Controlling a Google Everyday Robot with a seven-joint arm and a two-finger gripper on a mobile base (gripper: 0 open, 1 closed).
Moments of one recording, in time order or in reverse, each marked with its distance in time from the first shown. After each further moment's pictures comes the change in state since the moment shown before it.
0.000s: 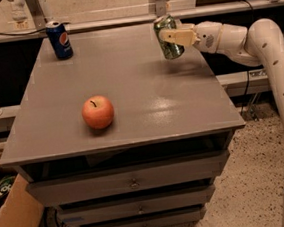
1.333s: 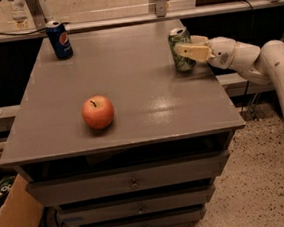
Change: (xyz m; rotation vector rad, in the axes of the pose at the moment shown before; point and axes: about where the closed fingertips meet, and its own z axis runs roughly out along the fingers) arm 0.028 0.008 -0.046 -0.069 -0.096 -0.047
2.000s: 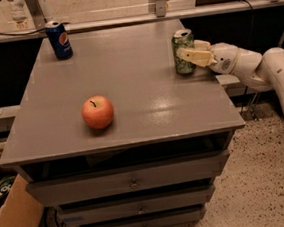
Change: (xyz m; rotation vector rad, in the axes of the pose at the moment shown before) arm 0.012 0.006 -0.013 0.010 -0.018 0.028
